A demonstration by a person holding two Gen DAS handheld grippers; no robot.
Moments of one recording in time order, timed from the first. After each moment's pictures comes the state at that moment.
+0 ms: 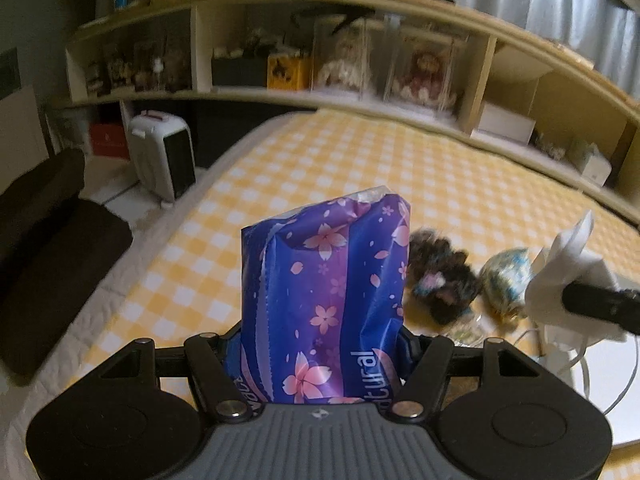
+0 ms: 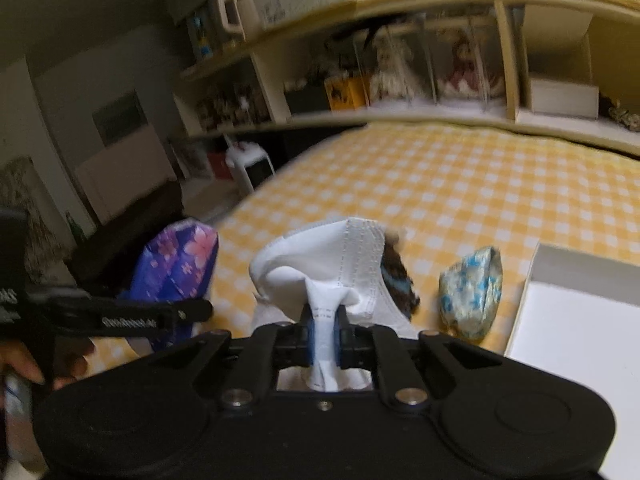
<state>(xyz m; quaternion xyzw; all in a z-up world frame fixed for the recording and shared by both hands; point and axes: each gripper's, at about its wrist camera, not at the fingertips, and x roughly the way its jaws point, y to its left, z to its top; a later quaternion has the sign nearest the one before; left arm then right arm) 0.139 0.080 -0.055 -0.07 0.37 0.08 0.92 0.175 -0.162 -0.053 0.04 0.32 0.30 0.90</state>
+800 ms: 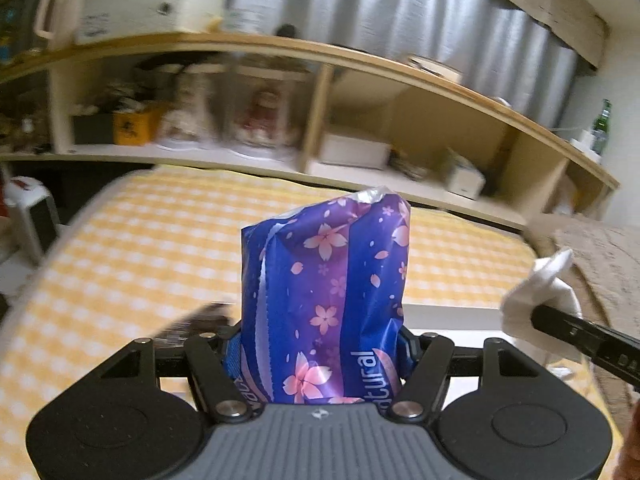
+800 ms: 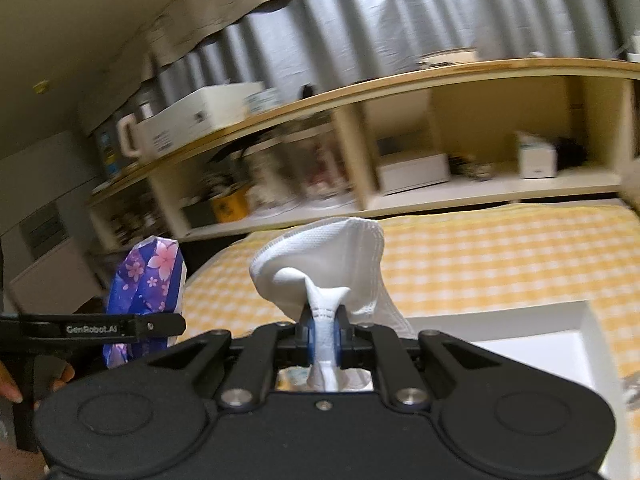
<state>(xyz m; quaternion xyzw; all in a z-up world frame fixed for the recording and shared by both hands) 0.175 -0.053 0.016 -0.06 0.31 -0.08 0.94 0.135 -0.308 0.008 0.11 0.23 0.14 0.96</state>
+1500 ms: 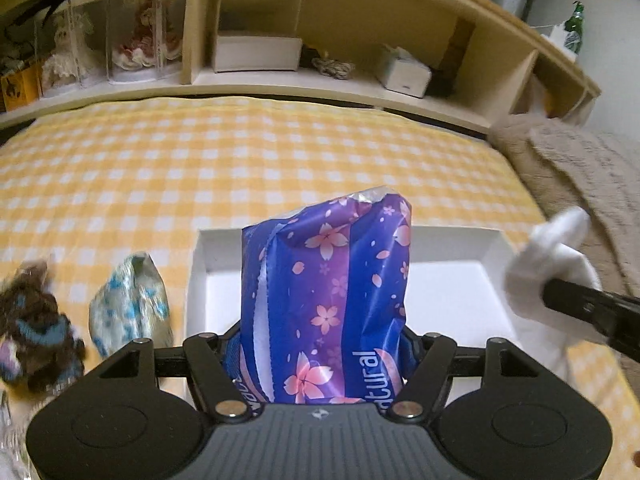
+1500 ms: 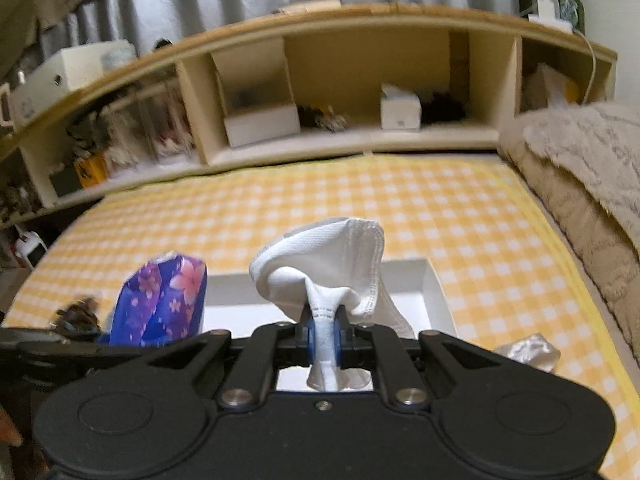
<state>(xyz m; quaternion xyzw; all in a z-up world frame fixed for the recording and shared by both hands) 0.260 -0.208 -0.090 -0.02 0.40 -0.17 0.90 0.177 -0.401 -0.044 0.07 0.32 -0.02 0.95</state>
